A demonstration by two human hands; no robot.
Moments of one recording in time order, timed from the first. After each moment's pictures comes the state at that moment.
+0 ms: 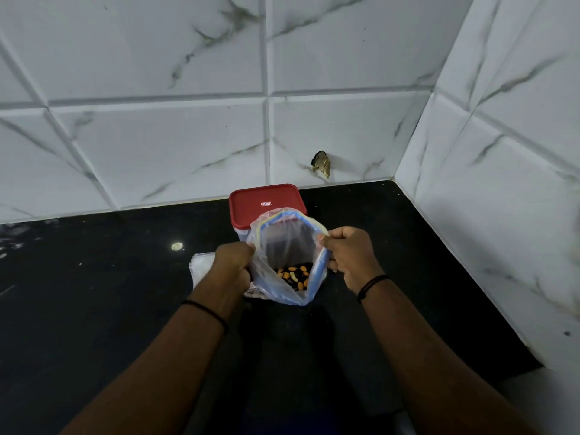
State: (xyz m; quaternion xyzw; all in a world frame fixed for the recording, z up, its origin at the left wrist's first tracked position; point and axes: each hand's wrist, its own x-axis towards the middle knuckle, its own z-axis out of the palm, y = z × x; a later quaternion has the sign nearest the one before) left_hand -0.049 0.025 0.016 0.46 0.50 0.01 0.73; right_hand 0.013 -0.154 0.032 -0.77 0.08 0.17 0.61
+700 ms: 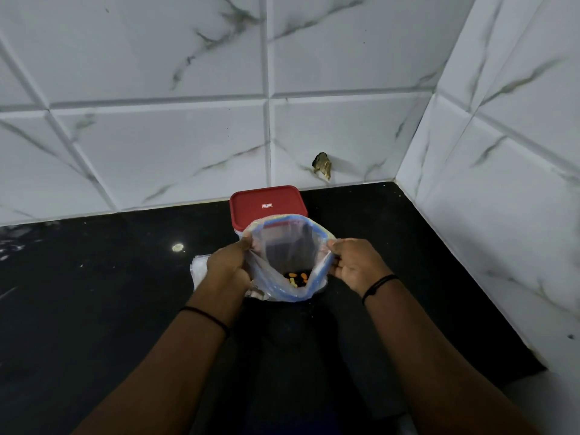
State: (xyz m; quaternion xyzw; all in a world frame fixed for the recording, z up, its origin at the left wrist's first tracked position) left_hand -0.051 0.033 0.015 0.38 0.46 0.04 0.80; right_hand 0.024 -0.156 0.029 -0.64 0.21 0.28 0.68
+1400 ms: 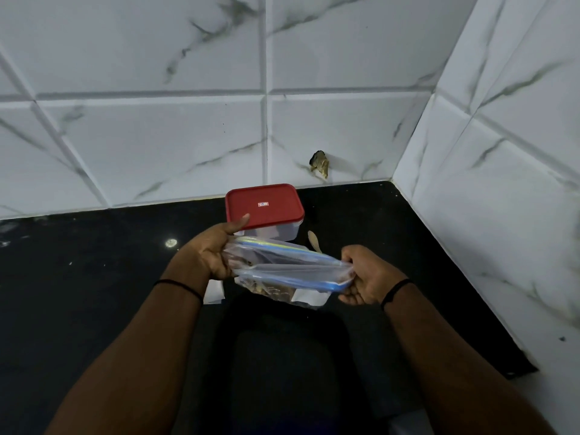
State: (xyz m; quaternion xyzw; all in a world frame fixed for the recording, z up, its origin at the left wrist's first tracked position) left_hand -0.040 0.080 0.025 0.45 0.36 -0.18 0.80; right_hand 0.016 -0.192 0.038 -0.73 0.19 0.42 0.50
